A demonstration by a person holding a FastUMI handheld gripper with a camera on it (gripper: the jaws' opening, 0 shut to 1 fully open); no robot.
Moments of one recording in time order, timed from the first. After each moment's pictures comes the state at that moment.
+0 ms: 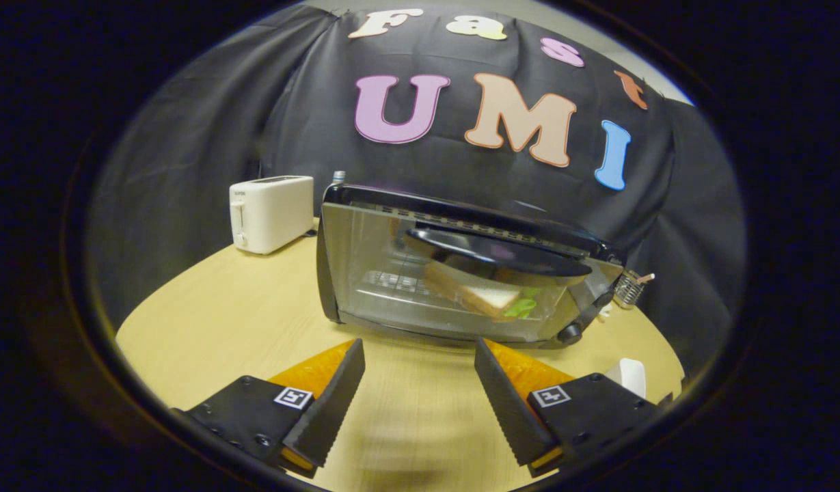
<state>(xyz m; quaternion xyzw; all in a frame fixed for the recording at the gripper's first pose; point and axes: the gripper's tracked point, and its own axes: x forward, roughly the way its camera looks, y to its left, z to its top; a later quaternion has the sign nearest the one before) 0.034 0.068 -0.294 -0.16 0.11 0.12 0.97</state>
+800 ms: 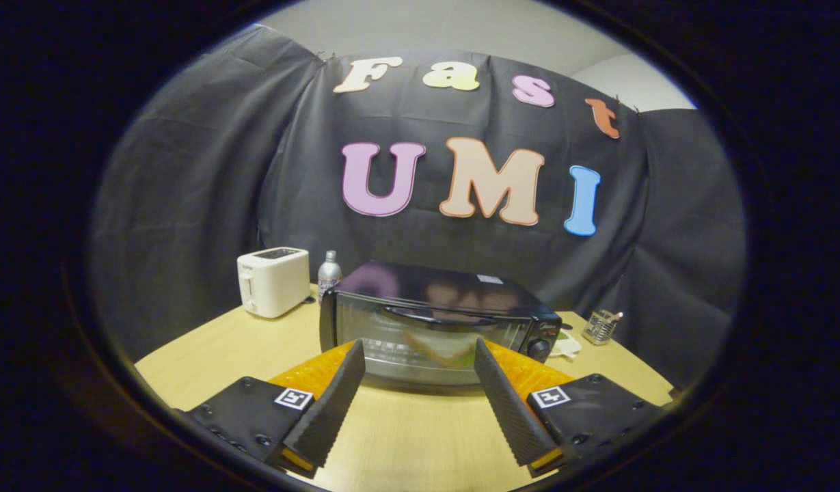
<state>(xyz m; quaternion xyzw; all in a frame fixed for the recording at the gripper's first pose) -0.011 0.046 -0.175 -0.09 -0.01 0.13 0.99</state>
